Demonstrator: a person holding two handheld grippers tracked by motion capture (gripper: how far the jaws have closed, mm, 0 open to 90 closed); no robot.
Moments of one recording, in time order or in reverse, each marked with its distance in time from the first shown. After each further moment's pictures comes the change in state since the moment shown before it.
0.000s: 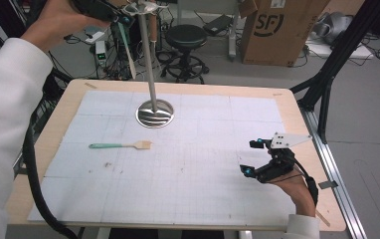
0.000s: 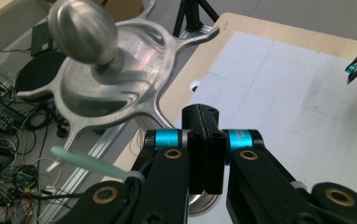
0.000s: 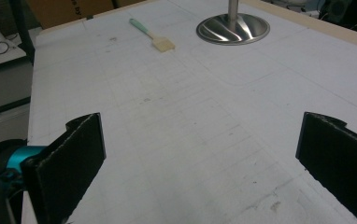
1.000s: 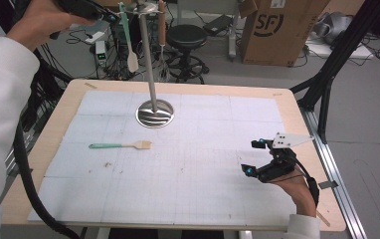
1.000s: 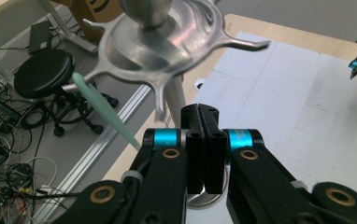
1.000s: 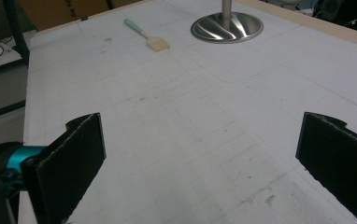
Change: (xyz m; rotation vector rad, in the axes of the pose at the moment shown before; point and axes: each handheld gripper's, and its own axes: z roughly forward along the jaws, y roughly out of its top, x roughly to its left) left arm 0.023 -0.026 -0.015 -0.036 -0.011 -0.021; right arm -0.002 -0.002 -0.003 -0.007 -0.018 0.013
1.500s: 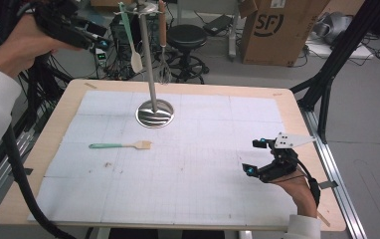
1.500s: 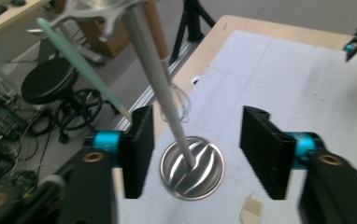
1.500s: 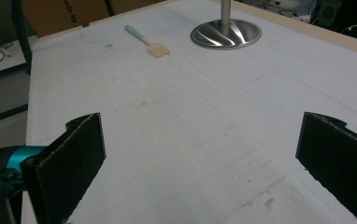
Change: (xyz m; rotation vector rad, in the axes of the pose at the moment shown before) left arm -0.031 -0.048 -0.013 -0.046 0.015 0.055; right arm 0.002 0.001 -0.004 -0.024 -0.002 0.003
